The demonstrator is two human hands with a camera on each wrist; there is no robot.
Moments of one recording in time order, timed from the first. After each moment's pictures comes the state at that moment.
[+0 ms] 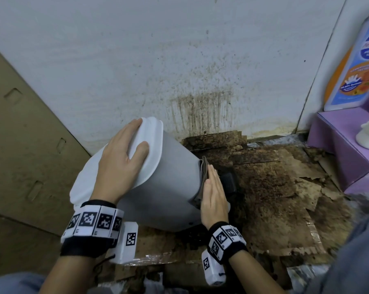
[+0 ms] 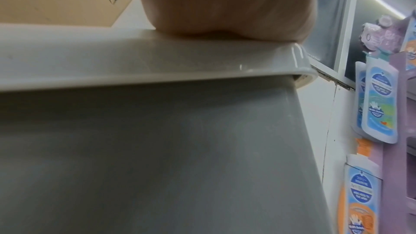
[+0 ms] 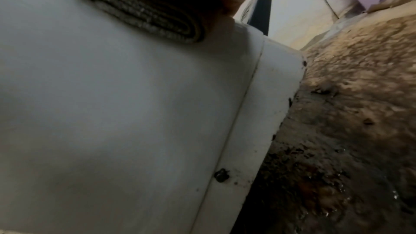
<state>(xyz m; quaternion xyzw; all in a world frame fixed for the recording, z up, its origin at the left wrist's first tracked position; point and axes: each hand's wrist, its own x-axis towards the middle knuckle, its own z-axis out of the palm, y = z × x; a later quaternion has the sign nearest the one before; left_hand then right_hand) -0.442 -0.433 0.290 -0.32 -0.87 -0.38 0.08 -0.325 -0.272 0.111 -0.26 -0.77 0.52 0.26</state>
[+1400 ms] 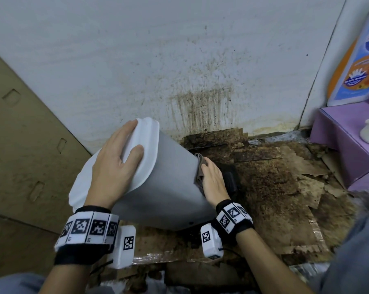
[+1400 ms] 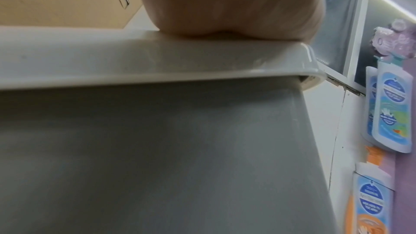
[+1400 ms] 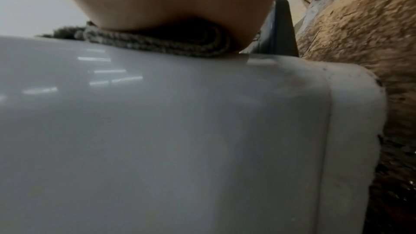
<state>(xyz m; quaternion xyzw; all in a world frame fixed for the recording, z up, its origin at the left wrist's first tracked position) -0.441 -0.440 0.290 -0.32 -0.86 -0.38 0.08 -0.357 -0.235 0.145 -0.27 -0.78 0.55 0.10</state>
